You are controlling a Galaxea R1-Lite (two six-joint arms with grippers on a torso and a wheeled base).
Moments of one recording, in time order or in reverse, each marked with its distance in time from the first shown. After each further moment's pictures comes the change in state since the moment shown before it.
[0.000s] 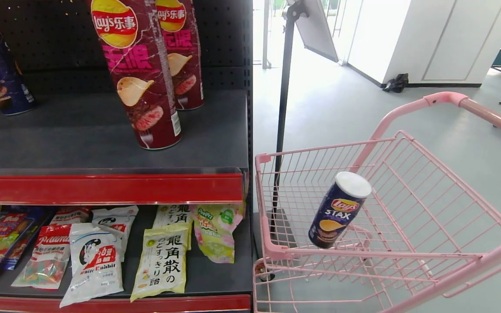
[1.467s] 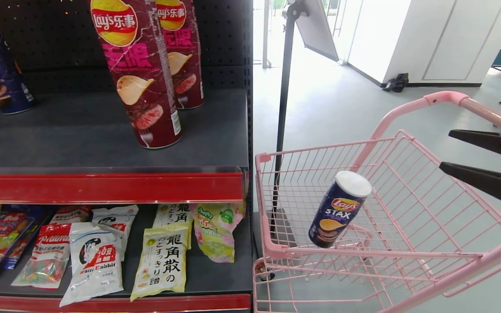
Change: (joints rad) left arm 0.000 0.000 0.000 0.000 0.000 0.000; right arm -0.149 1.276 -0.636 -0.590 0.993 -0.186
